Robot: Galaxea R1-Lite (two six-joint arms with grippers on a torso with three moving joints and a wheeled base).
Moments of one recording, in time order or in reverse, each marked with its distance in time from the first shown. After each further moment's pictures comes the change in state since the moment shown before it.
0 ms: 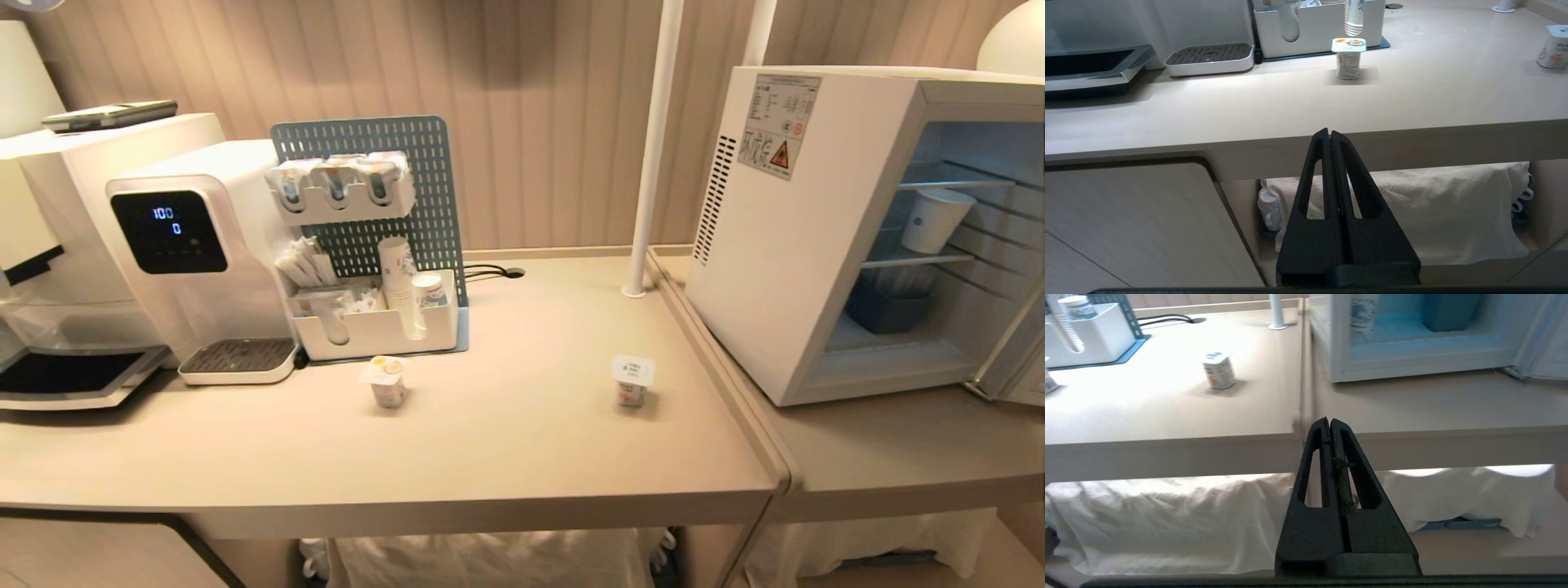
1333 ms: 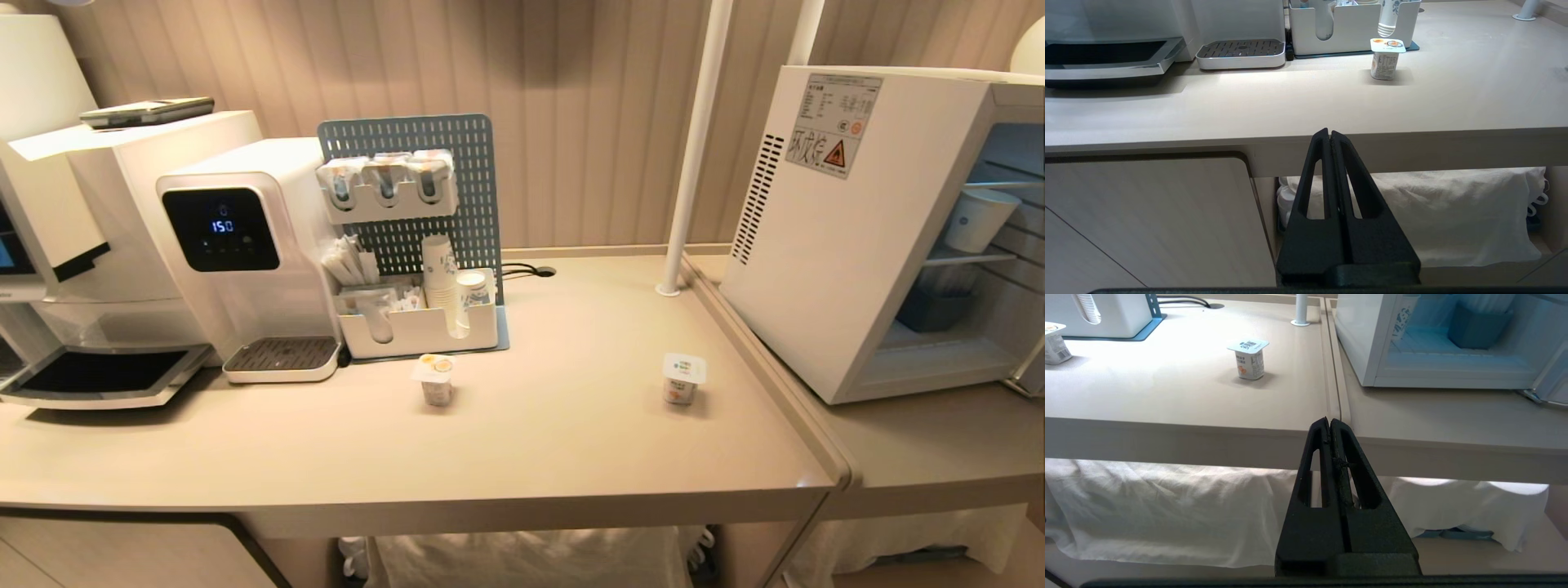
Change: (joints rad) left arm 0.000 0.000 0.000 -0.002 0.000 -0.040; right arm 0.000 0.000 -0.007 0.010 0.016 -0.116
